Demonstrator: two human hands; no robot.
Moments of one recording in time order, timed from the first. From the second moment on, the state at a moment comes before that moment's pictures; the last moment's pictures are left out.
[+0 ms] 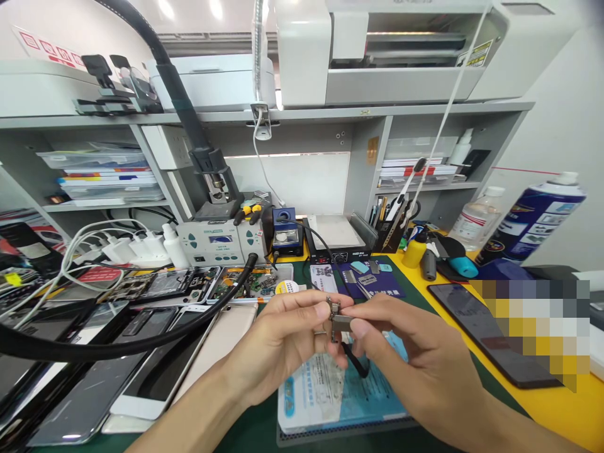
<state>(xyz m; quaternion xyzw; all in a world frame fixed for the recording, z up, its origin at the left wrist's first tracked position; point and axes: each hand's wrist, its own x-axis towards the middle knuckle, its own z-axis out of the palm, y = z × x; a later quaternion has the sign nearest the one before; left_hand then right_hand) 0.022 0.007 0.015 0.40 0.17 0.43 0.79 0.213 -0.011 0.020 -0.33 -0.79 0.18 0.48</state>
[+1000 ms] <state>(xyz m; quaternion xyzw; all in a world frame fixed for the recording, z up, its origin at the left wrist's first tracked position) 0.022 0.012 0.014 0.37 0.18 0.41 0.81 0.210 -0.009 0.018 -0.34 -0.78 0.16 0.50</state>
